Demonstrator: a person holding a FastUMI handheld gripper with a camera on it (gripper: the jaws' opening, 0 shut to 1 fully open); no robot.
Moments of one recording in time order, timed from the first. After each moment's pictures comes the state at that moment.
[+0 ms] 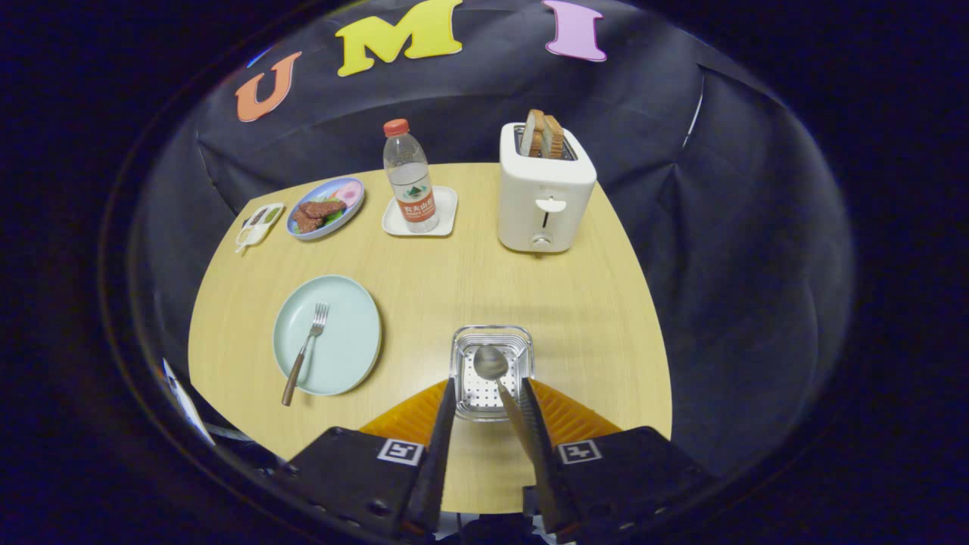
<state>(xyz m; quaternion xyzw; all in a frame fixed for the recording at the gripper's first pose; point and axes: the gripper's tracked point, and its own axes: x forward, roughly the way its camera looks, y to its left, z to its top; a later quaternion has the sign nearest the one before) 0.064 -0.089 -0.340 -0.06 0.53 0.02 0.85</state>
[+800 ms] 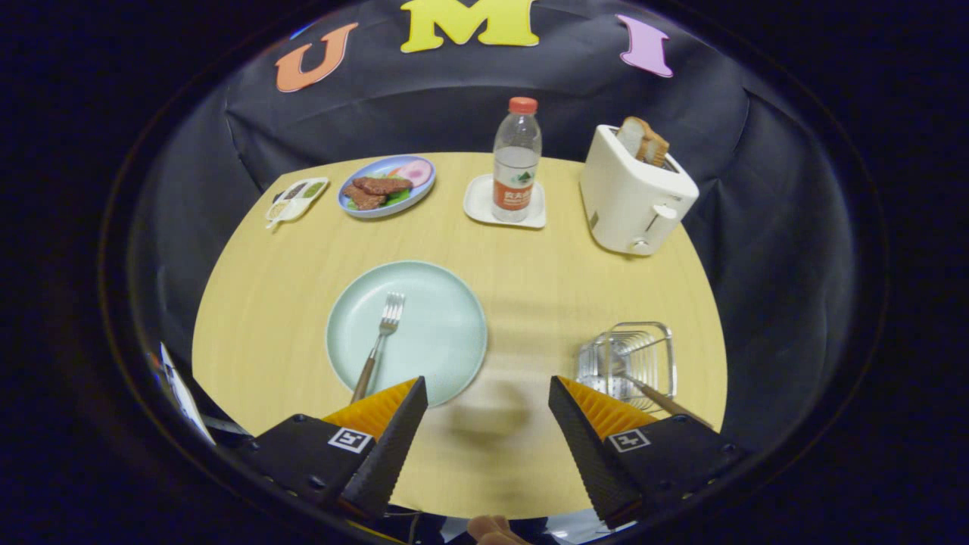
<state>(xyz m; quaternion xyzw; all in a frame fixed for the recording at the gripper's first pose) 0.047 0.056 -0.384 -0.08 0.54 0.06 0.84</state>
